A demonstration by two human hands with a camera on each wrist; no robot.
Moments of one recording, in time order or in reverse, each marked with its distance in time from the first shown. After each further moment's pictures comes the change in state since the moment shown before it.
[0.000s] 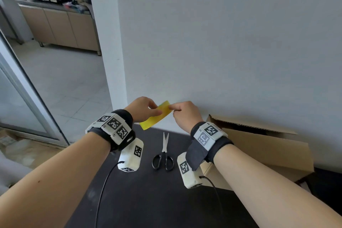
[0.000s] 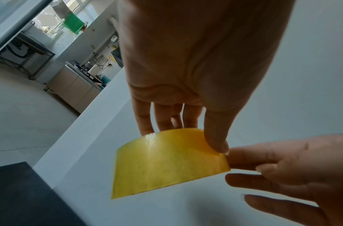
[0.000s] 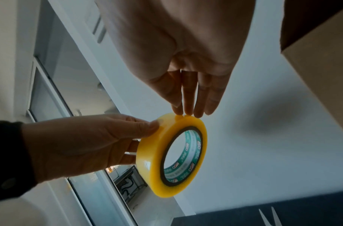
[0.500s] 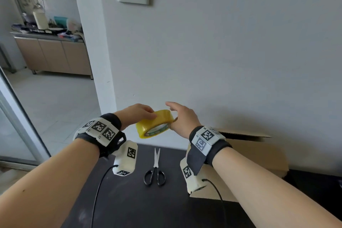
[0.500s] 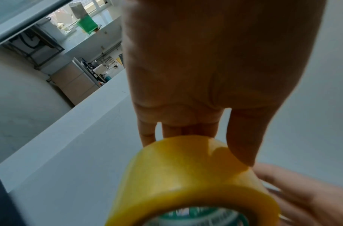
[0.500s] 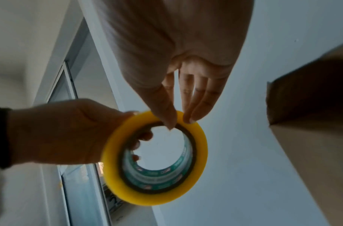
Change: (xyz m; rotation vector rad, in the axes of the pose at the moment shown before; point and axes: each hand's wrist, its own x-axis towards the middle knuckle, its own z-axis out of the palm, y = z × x) left_hand -0.020 0.047 -0.023 -0.235 -0.132 0.001; right_hand -0.030 -0.005 -0.050 -0.095 0.079 -0.121
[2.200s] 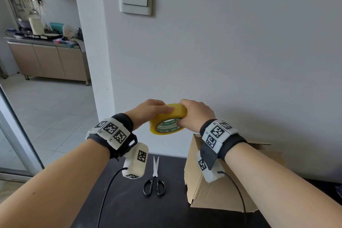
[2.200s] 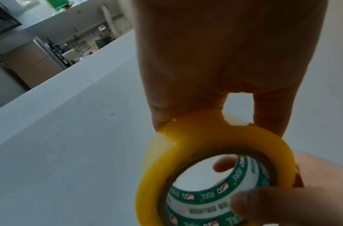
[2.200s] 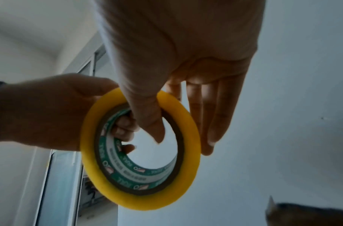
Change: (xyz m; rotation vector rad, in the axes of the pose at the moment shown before) left_hand 0.002 0.031 -0.001 -0.310 -0.052 0.228; right_hand 0.011 -0.010 -0.042 -0.295 0.073 0.060
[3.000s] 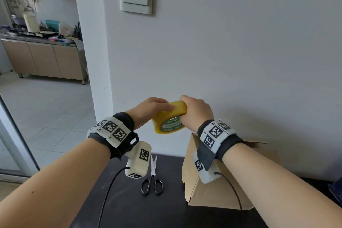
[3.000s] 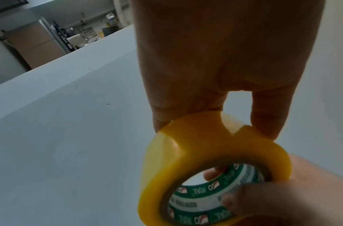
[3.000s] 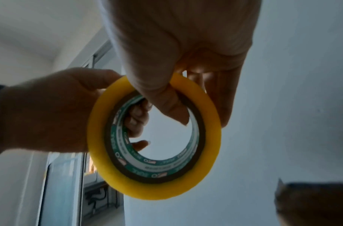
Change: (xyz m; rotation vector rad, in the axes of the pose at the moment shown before) left_hand -0.002 0.003 0.005 -0.069 -0.042 0.036; right_hand -0.008 -0.008 -0.002 -0.031 0.146 -0.050
